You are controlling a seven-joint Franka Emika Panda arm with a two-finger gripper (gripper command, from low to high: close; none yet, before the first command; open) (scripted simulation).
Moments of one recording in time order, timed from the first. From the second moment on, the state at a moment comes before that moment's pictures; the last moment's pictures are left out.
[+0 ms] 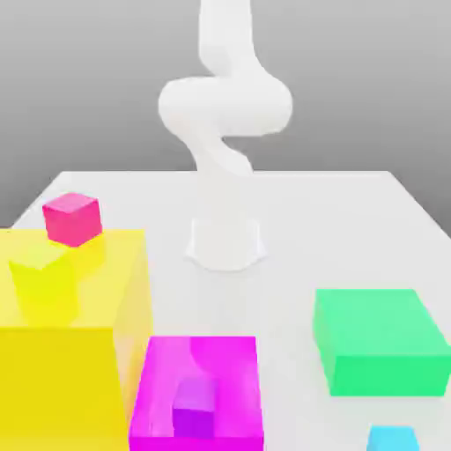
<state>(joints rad) 0.04 -0.71 -0.01 -2.29 0.00 2.32 0.71</state>
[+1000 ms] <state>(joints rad) 0.33 0.38 0.04 -2.19 -0.03 2.59 -0.30</state>
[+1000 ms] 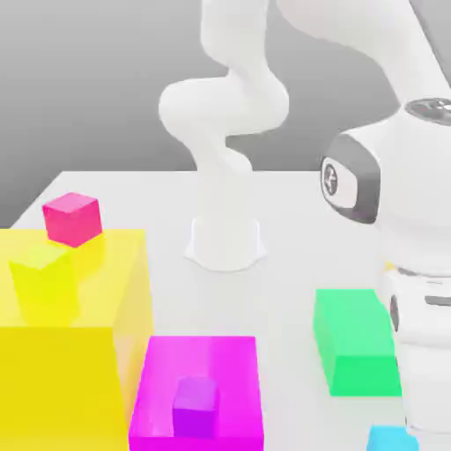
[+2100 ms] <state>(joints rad) -0.07 -0.15 -0.26 -2.20 -0.07 2.06 -0.22</state>
